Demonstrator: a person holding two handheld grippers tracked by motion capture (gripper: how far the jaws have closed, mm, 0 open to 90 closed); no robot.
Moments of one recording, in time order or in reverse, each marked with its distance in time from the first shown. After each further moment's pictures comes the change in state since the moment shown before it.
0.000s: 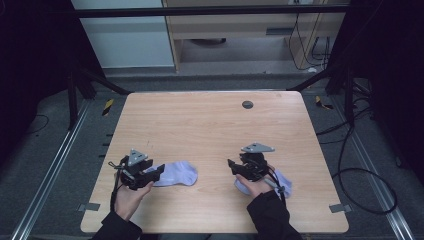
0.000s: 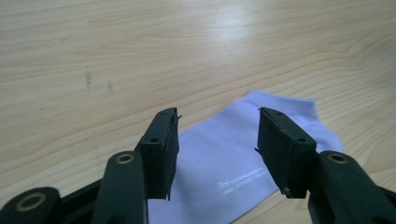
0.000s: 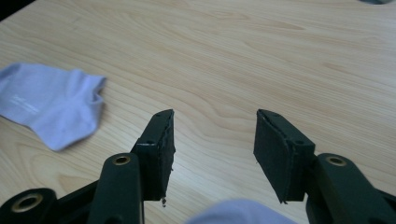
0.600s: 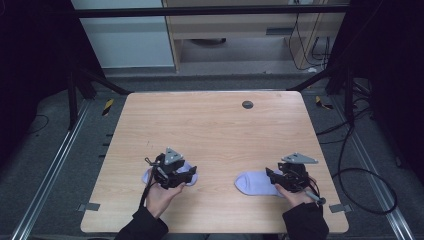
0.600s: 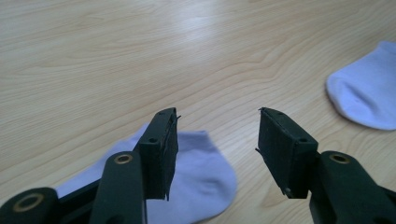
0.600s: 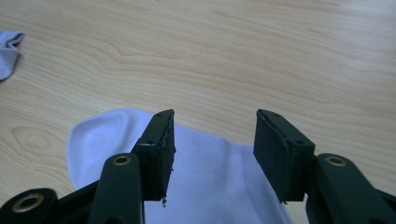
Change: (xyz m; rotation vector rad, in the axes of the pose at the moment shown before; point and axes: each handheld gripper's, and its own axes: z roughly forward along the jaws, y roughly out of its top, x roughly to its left) left arm -0.079 0.025 0.034 0.030 -0.124 0.078; right arm -0.071 -0.044 -0.064 0.043 -0.123 0.039
